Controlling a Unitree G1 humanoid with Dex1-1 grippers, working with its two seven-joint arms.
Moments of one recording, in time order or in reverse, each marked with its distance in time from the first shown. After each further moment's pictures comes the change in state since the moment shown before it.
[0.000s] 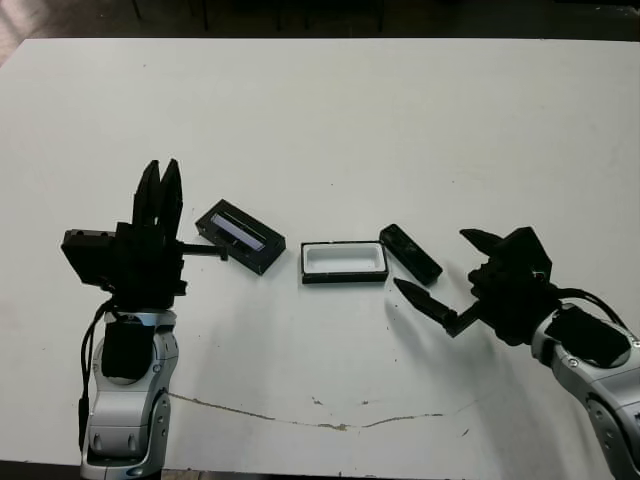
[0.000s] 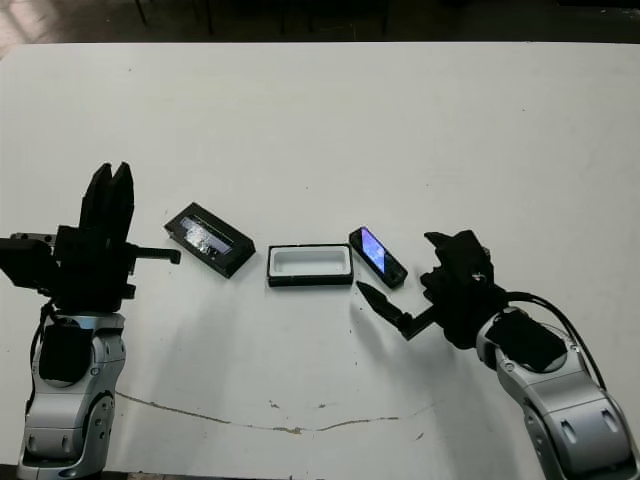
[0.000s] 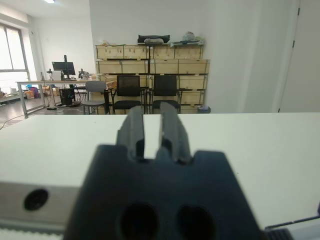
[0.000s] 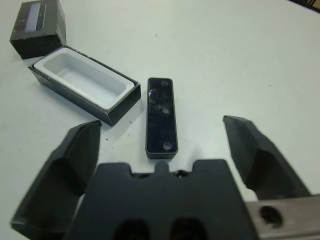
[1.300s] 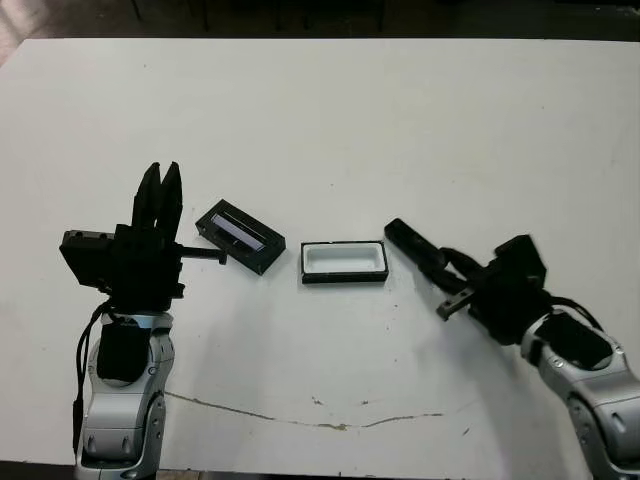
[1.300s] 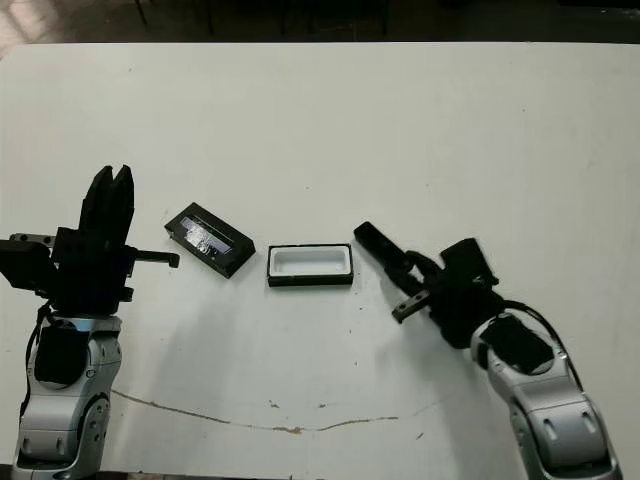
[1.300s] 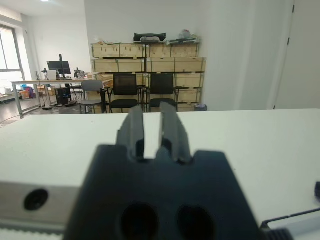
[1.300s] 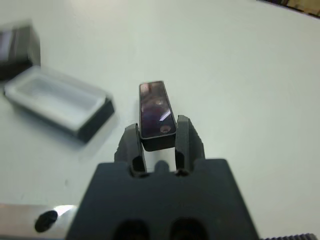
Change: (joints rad) left arm 0.010 0.019 -0.002 0.001 -0.016 -0.004 -0.008; right arm -0.067 0.090 -0.130 0.091 0.082 -0.035 -0.012
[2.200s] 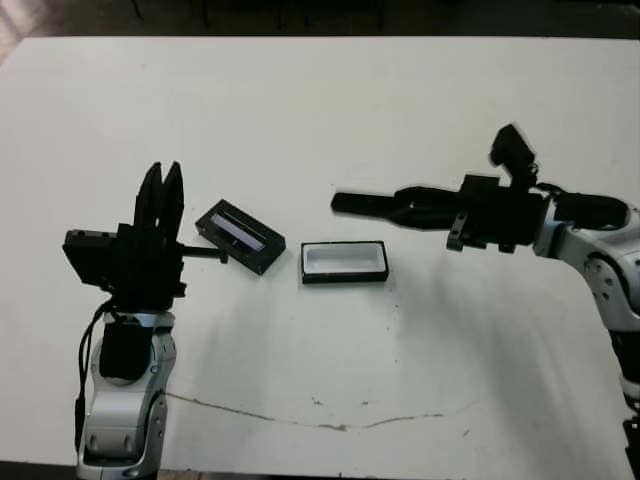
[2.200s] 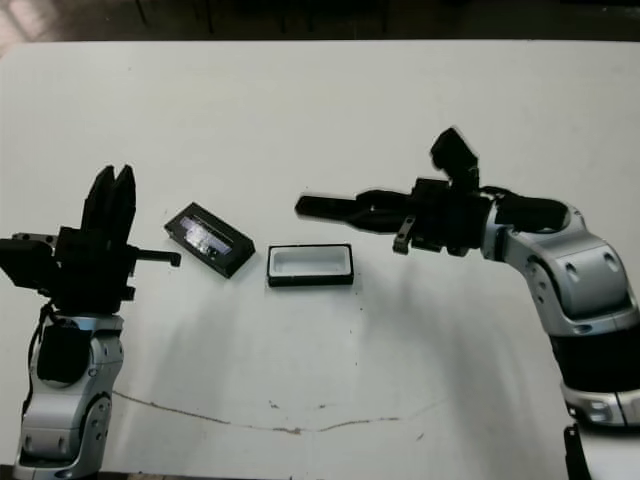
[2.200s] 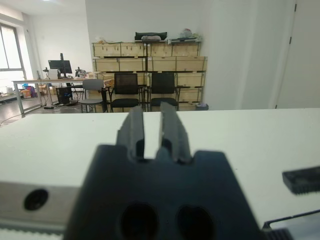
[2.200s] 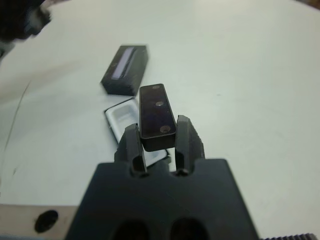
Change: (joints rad) left arm -0.006 0.001 -0.006 0.006 0.004 0.001 0.009; right arm -0.521 -0.218 0.269 0.448 0.065 -0.074 0.652
